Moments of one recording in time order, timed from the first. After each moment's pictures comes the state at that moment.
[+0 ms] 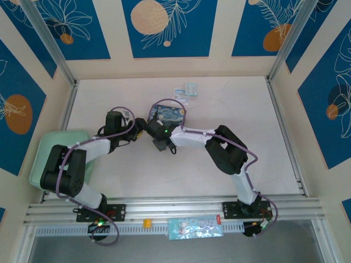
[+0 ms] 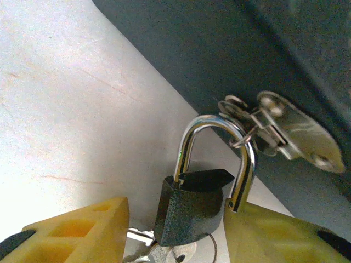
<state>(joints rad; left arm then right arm) -0.22 1.53 0.68 0.22 0.46 -1.02 0.93 2.10 1.48 -0.58 0.34 0.28</state>
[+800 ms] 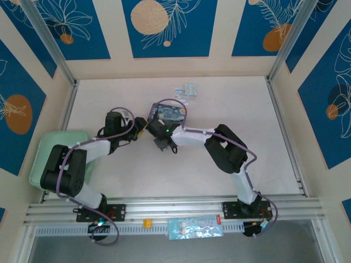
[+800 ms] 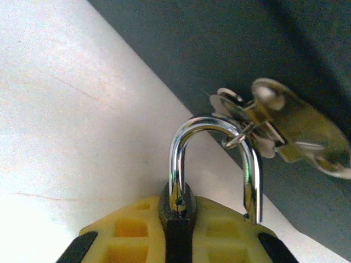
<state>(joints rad) -0.22 1.53 0.66 0.29 0.47 -1.08 0.90 2.10 1.46 -0.53 0.34 0.24</state>
